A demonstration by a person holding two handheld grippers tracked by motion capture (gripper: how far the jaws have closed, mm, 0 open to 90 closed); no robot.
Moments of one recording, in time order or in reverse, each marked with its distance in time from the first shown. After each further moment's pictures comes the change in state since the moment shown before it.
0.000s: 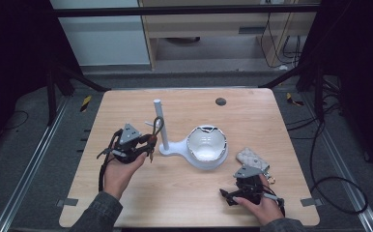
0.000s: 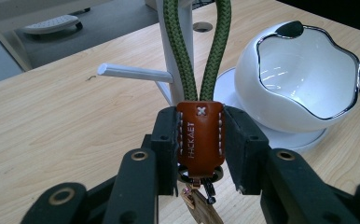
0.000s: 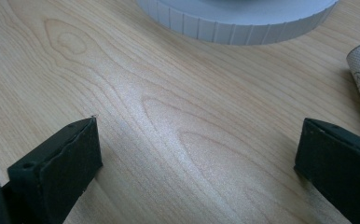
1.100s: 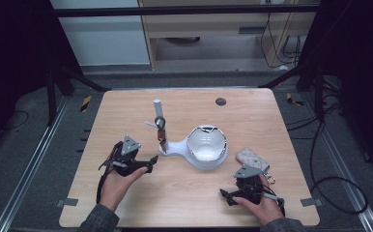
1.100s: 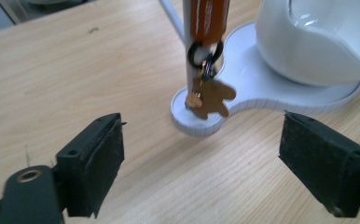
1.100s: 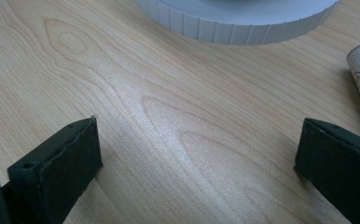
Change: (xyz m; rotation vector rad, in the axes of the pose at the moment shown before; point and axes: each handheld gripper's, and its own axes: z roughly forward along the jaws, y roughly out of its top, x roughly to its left) left arm 0.003 -0.052 0.014 0.094 0.034 -0.026; right arm 0.000 0.000 0.000 0.000 0.000 0.000
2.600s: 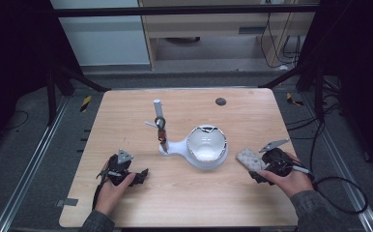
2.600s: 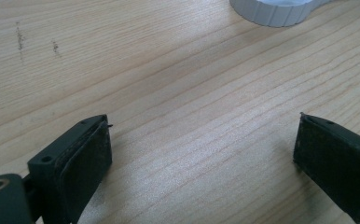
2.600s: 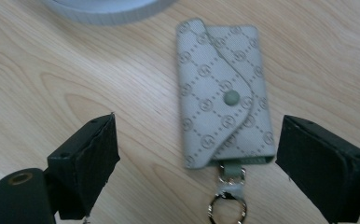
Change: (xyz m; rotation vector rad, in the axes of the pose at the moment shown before) left arm 0.030 -0.066 0.029 0.138 0.051 -0.078; right arm -0.078 0.042 -0.063 0.269 -0.087 0.076
